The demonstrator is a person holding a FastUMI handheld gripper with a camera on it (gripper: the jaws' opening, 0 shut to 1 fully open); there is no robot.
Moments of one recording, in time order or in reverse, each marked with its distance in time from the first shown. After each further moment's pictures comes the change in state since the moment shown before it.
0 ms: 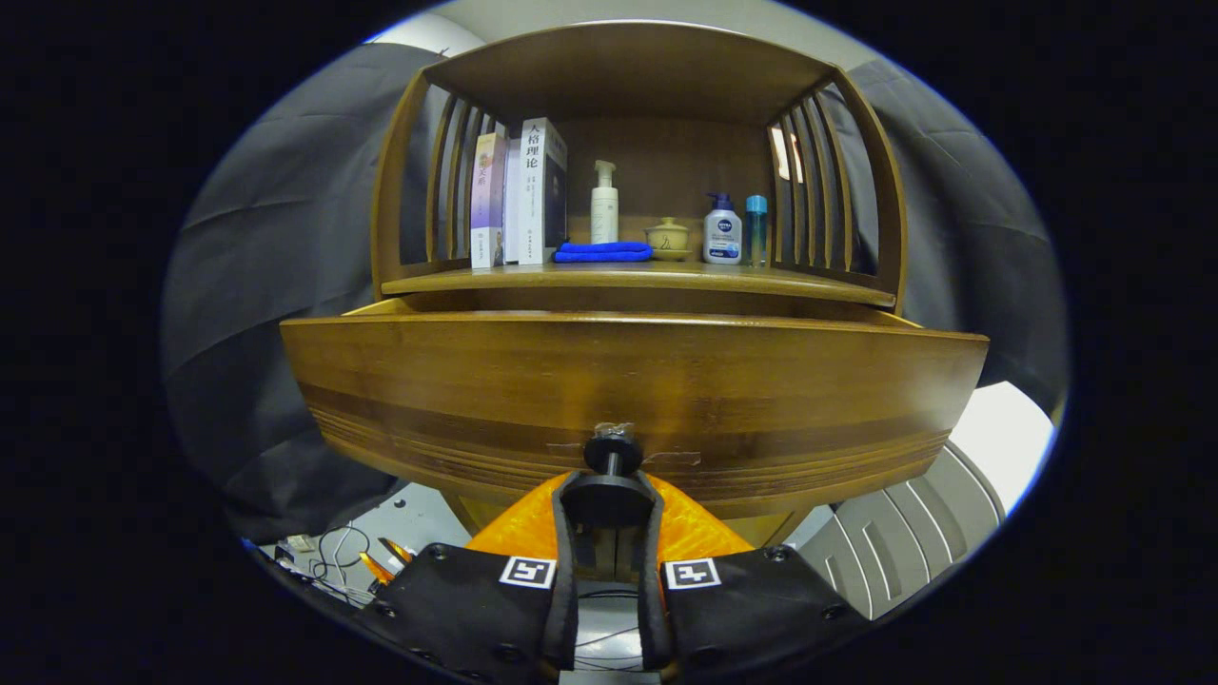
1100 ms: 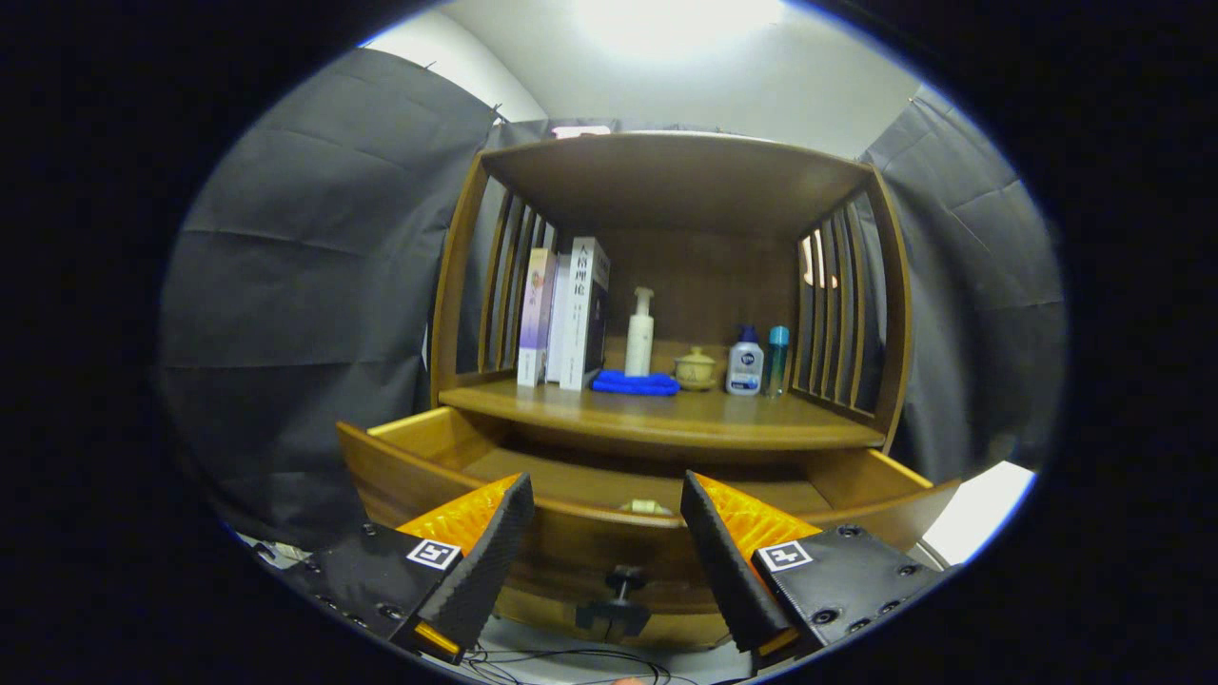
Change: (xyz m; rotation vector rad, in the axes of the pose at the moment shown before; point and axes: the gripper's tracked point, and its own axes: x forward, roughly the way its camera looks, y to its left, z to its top) arm -0.041 0.007 0.129 -0.075 -0.327 0.057
